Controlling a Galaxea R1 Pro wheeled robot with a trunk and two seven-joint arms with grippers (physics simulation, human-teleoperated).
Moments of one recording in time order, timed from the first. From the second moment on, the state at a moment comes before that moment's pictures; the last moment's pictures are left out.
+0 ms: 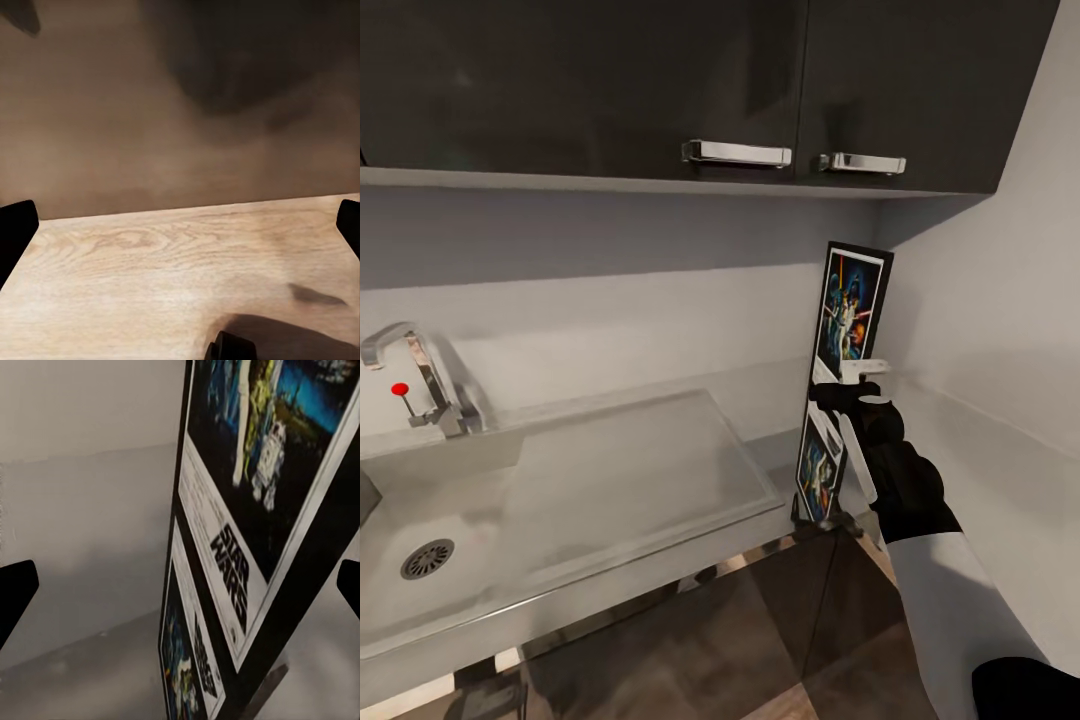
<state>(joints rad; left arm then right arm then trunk) 0.04 0.06 0.32 -0.71 0.00 -0.01 -0.01 -0.86 0.03 0.08 -1.24 0.02 0.72 -0.20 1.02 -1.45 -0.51</state>
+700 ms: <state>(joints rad) 0.04 0.06 0.32 -0.71 0.00 -0.01 -0.01 -0.86 0.03 0.01 -1.24 0.01 0.72 -0.20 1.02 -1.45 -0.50</state>
